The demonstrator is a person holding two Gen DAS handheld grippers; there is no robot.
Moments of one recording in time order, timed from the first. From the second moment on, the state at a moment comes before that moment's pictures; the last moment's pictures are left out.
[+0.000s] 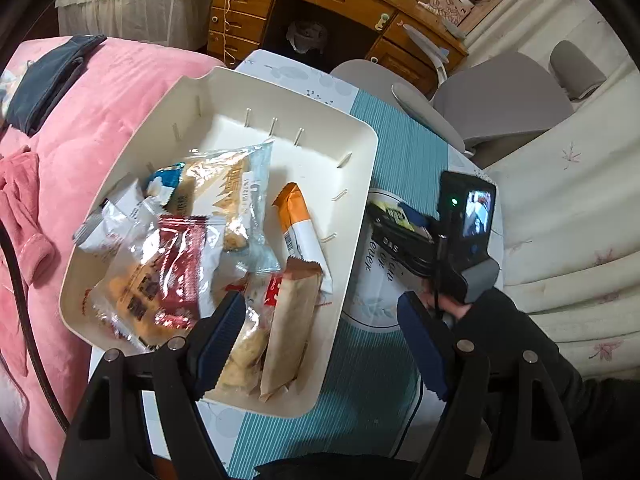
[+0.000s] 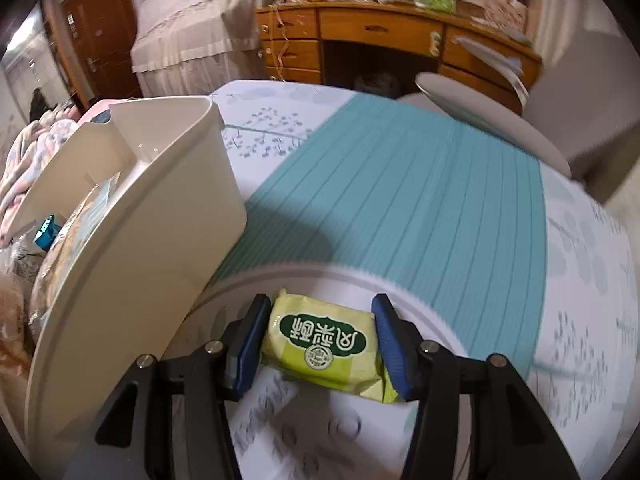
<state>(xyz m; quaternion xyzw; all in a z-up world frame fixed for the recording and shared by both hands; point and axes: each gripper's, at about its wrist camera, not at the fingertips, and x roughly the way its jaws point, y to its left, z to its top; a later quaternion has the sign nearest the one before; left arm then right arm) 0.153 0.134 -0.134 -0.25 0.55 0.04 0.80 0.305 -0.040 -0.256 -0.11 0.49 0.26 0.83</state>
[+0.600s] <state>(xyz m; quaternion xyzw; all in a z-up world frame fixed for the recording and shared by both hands) 0.101 0.147 -0.112 -0.23 0.53 0.00 0.81 0.195 -0.048 -0.161 -0.04 0.47 0.24 0.85</state>
